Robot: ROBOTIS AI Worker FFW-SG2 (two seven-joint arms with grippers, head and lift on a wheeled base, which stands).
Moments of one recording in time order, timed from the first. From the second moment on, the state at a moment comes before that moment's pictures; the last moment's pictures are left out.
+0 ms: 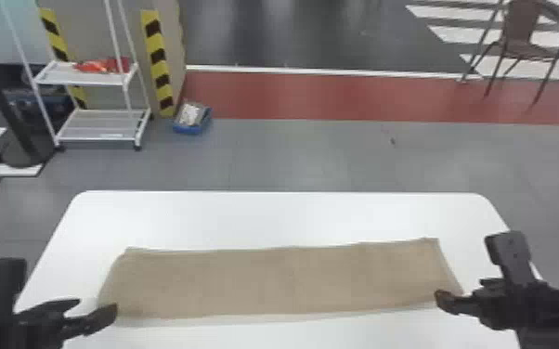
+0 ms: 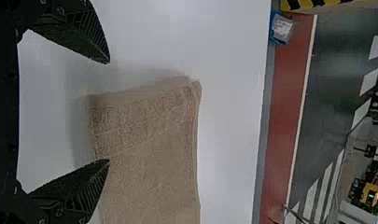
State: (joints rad) left arm 0.15 0.21 0.28 -1.60 0.01 0.70 -0.66; right arm 0.10 -0.10 -0.31 -1.73 0.50 0.79 0.64
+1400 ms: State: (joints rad) left arm 0.01 0.23 0.24 -1.42 0.00 0.77 -0.82; right arm 0.08 -0.10 -0.34 -1.69 0.50 0.76 0.64
